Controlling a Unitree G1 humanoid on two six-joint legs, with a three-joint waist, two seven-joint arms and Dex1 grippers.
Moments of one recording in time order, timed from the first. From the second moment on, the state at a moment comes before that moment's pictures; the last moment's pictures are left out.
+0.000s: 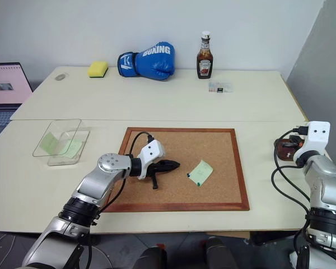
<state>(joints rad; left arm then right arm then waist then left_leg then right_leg) -0.52 0.48 -0.27 0.18 -0.10 0.30 -0.99 -0.42 -0.54 -0.40 0.21 0.30 0.57 0.29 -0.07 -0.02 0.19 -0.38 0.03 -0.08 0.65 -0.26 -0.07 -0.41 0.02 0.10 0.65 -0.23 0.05</state>
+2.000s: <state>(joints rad) -0.54 0.48 -0.28 0.19 -0.08 0.29 -1.02 -0.21 -0.60 0.12 -0.39 0.41 0.62 0.70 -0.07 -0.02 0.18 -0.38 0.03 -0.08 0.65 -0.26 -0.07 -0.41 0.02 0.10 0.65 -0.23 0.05</state>
